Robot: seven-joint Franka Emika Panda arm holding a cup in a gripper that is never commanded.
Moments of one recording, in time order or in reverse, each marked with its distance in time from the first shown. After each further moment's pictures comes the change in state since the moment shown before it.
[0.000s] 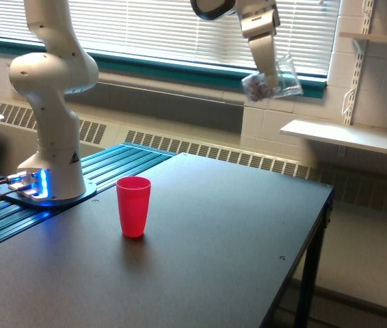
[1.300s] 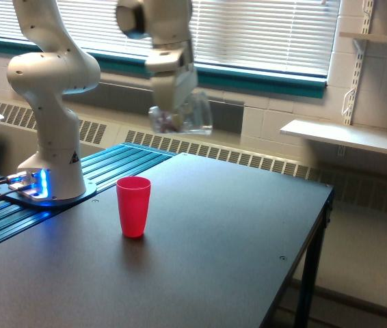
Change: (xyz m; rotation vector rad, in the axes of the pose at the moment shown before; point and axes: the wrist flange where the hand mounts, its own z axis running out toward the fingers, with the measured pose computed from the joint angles) arm -0.040 0.225 -0.003 -0.099 -0.130 0.083
